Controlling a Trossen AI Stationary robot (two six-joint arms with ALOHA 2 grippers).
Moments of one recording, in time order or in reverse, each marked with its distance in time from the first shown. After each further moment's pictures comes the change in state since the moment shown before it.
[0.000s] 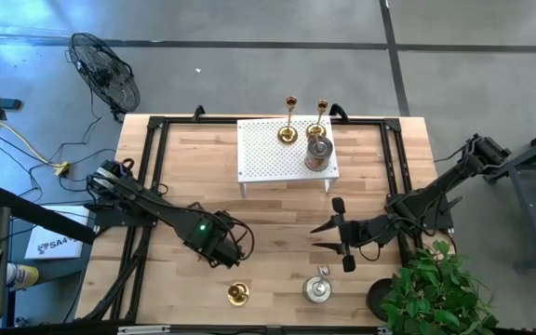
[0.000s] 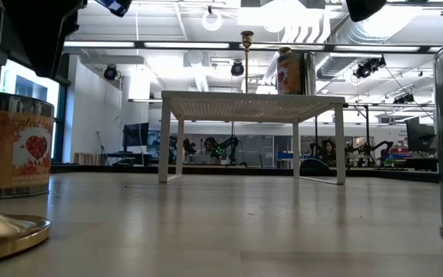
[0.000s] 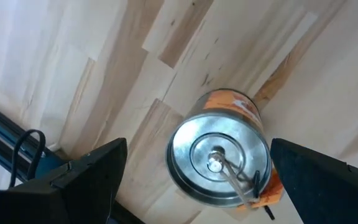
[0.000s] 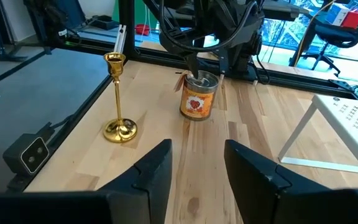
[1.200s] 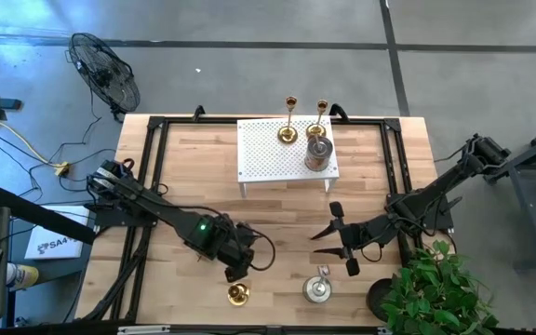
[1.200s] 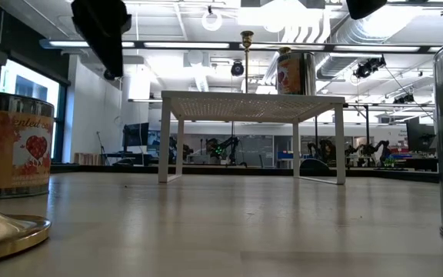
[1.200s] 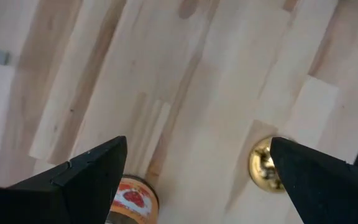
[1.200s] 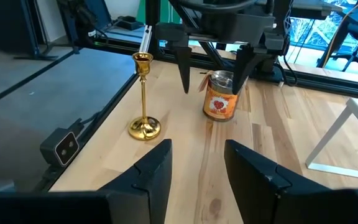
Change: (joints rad) left arm 0.001 0.000 0.000 0.443 -0.007 0.232; right arm 0.000 0.000 0.000 0.005 -0.100 0.000
